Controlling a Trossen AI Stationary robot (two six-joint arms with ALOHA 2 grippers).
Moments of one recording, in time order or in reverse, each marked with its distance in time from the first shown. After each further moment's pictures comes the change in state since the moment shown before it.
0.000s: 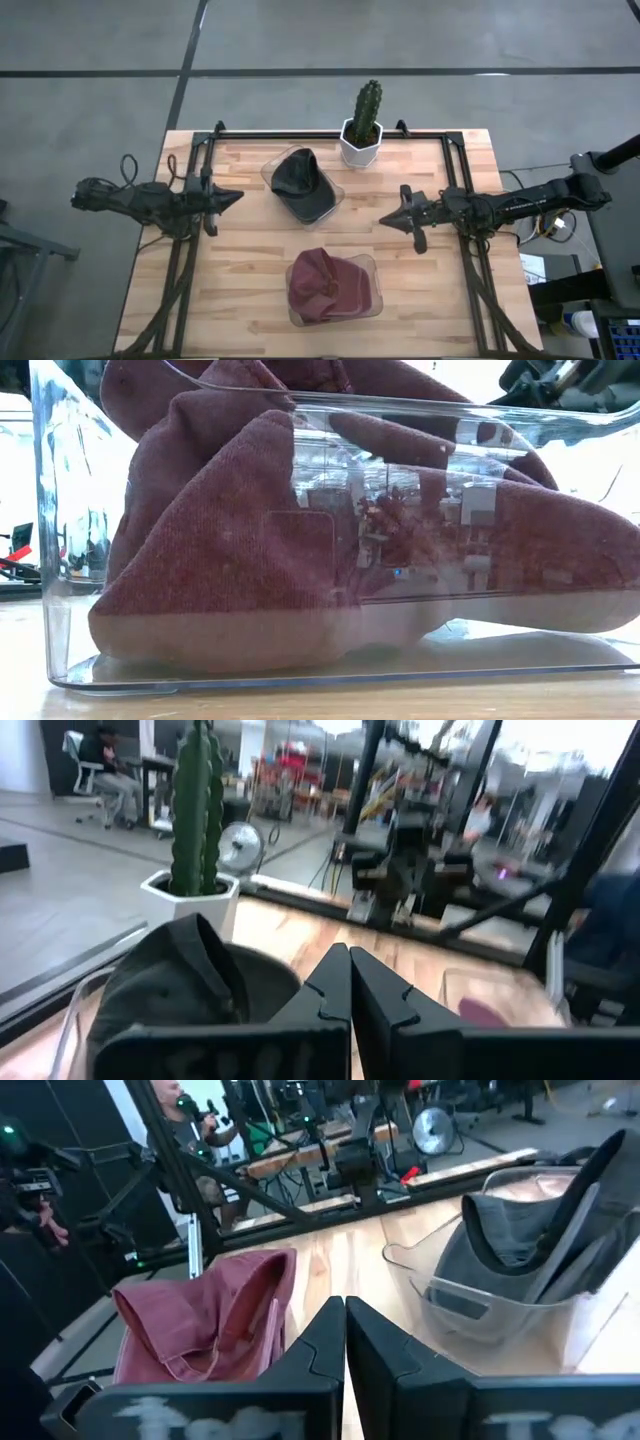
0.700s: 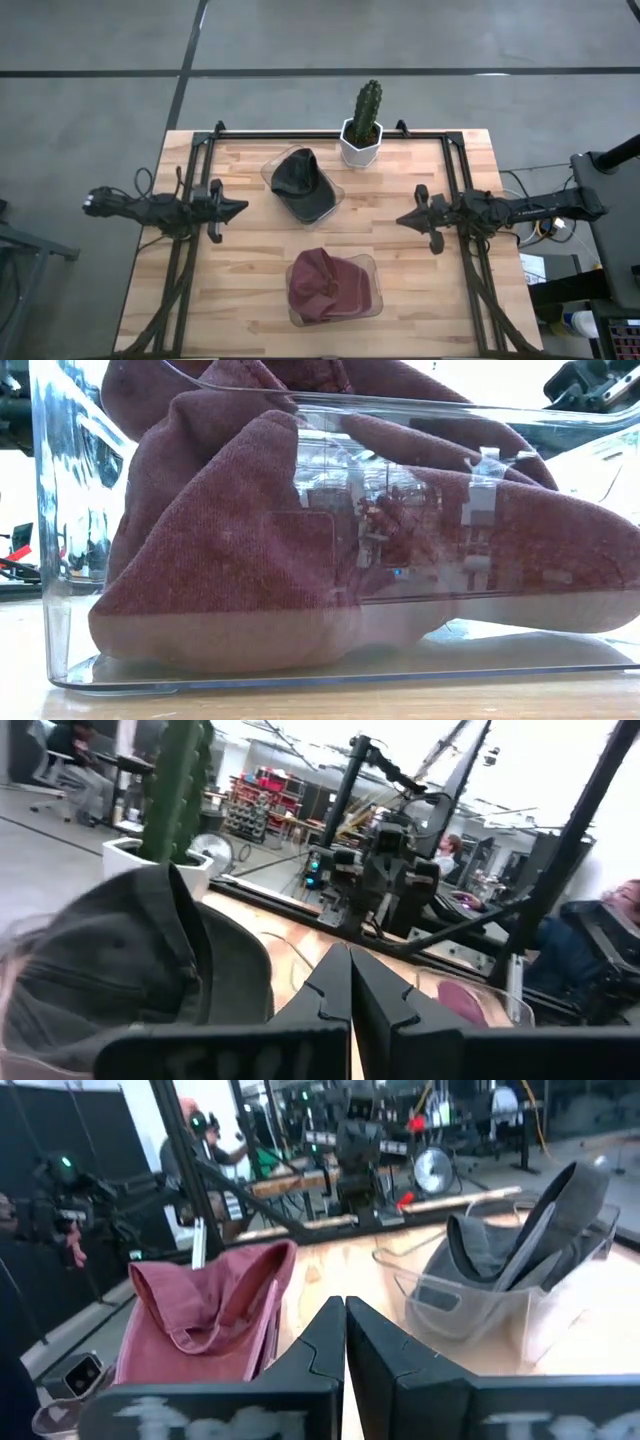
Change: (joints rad) left arm 0.000 -0.220 -0.311 0.208 0.048 -0.088; right arm -0.001 -0.411 -0.165 -0.163 0.001 -0.083
